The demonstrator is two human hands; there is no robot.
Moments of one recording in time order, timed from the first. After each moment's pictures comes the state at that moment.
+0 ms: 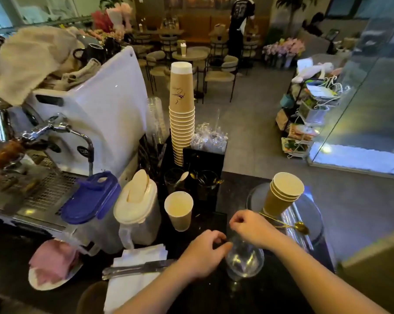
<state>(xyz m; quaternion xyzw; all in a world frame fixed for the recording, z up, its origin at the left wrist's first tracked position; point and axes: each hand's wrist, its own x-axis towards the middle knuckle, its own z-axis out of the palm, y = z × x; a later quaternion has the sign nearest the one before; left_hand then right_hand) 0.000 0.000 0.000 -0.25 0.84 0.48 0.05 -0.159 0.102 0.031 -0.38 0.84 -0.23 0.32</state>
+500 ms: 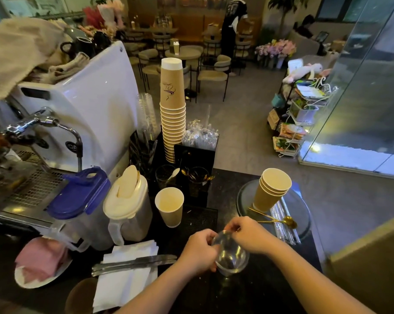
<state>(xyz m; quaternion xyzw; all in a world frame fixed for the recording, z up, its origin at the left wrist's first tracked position) -0.006 0.024 -0.012 -0.32 0.74 0.59 0.01 -0.153 0.129 0.019 -0.36 0.83 -0.23 0.35</state>
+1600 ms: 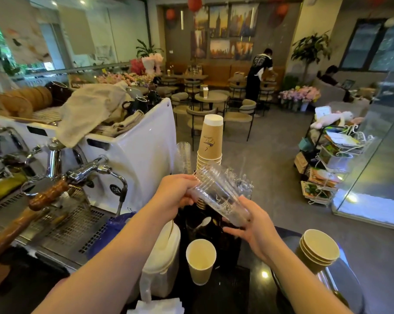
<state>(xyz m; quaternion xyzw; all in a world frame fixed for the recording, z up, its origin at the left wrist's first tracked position) -0.029 -0.187 0.175 -0.37 0.58 0.69 -0.24 -0.153 -0.007 0.127 -0.15 0.55 -0.71 0.41</state>
